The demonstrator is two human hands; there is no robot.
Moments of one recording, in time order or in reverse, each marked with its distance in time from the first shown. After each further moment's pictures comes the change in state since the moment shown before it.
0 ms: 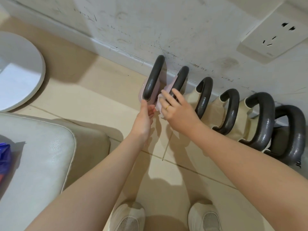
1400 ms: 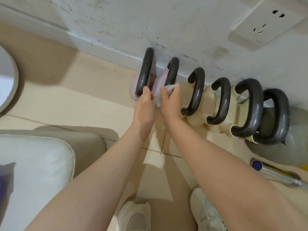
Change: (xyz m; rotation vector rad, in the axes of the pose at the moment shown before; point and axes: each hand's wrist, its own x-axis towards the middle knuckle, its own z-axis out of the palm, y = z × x) left_hand 0.021 0.013 0.008 0.121 -0.084 0.102; right_hand 0.045 -0.033 -0.019 1.308 0.211 1.484
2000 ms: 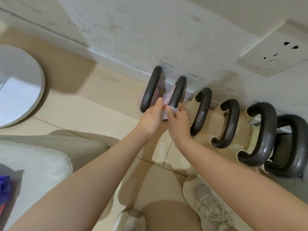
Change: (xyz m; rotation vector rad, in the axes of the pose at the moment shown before) left_hand 0.004 0.031 0.015 0.307 -0.080 -0.036; right_hand 0.019 0.008 -0.025 -0.057 -0.236 0.023
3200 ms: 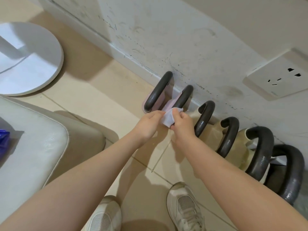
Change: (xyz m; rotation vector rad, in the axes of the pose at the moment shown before) left_hand -0.008 -0.029 0.001 -0.044 0.080 0.043; right_hand 0.016 0.006 -0.006 0.144 -0.132 0.246
